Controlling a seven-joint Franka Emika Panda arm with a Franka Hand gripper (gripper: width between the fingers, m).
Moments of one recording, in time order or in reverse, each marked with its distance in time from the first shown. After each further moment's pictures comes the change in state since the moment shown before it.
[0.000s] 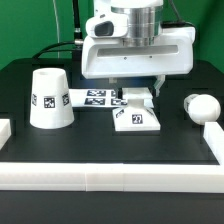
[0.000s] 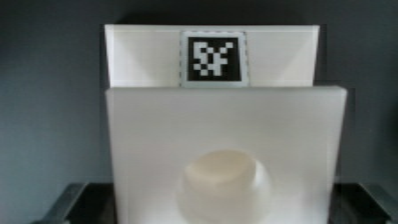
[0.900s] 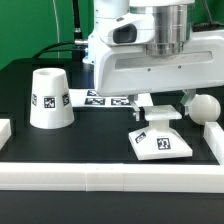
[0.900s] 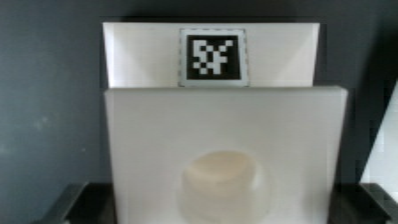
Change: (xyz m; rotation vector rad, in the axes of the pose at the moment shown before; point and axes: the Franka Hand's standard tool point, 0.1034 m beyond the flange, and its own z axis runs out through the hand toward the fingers) arm 0.102 -0.015 -0.006 0.013 0.071 -0.060
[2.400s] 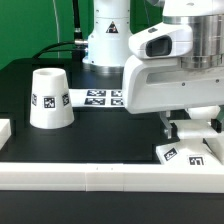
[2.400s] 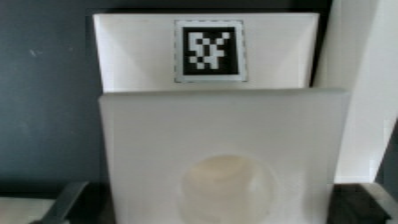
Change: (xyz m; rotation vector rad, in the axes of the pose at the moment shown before) arm 0.054 -0.034 0.009 0.014 0.021 0.037
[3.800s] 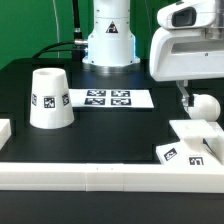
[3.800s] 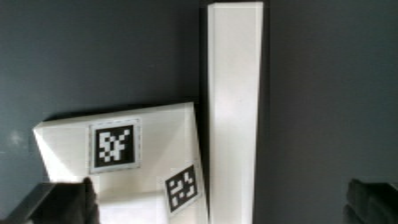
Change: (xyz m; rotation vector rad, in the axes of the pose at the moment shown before) arm -0.042 -0.051 -0.027 0.003 -0.022 0.121
